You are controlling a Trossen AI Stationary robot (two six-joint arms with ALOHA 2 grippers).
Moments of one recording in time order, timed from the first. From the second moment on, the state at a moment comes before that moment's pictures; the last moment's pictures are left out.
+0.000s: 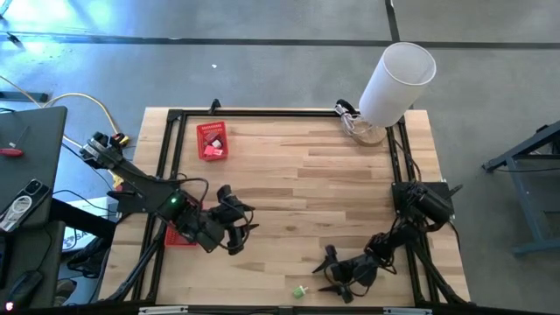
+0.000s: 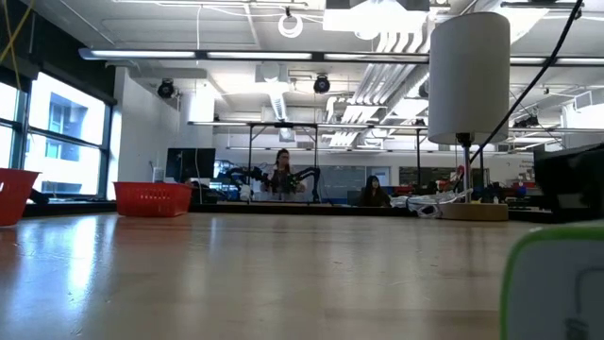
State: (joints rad) left arm -0.60 1.35 1.18 -0.54 -0.68 -0.65; right arm 0.83 2.10 0.66 0.94 0.48 0.31
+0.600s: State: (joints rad) left arm -0.58 1.35 1.18 -0.54 -0.68 -0.64; right arm 0.77 2.10 0.74 0.89 0.38 0.25
